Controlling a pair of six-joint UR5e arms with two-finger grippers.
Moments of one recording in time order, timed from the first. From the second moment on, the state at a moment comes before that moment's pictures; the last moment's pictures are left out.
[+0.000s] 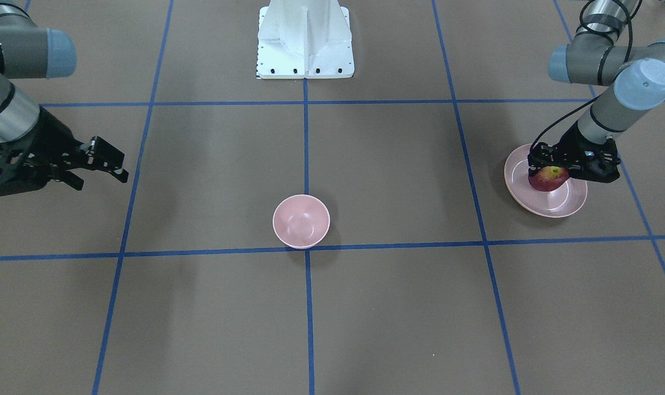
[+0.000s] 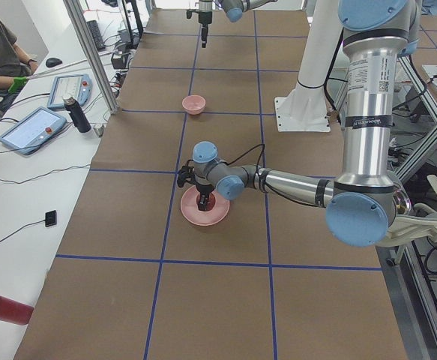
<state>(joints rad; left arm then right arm) -0.92 -1.56 -1.66 -2.10 -2.14 -0.68 1.04 -1.39 1.84 -1.28 2.33 0.83</state>
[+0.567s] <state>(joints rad) -0.91 -1.70 -1.71 -2.08 -2.15 -0.87 1.25 -1.64 1.84 -1.27 2.41 0.35</state>
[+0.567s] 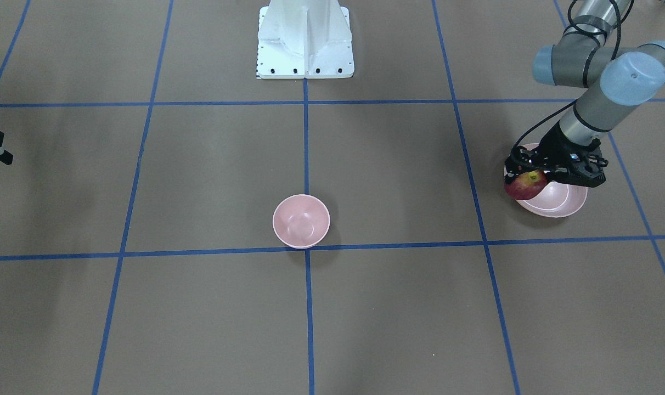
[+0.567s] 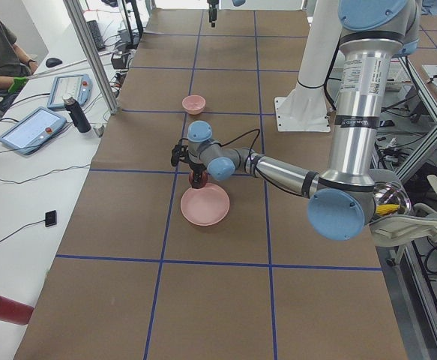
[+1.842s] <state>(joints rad) -0.61 -2.57 -1.30 -1.71 -1.90 -1.35 1.37 -1.81 1.84 -1.27 2.35 0.03</state>
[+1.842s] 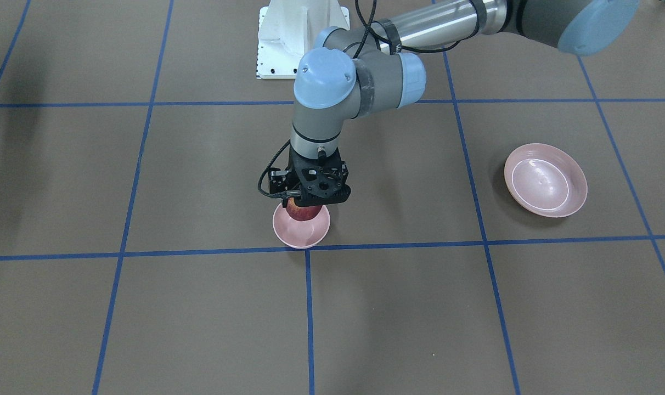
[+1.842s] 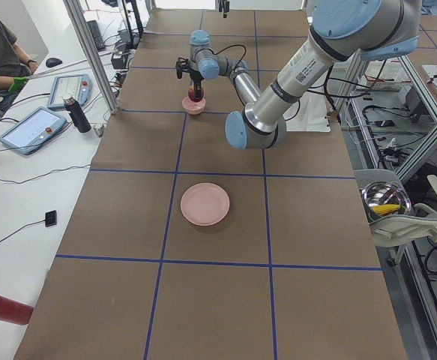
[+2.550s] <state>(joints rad) -0.57 -2.60 -1.23 -1.72 -1.87 -1.35 1.37 -1.81 1.84 -1.27 2.35 0.04</state>
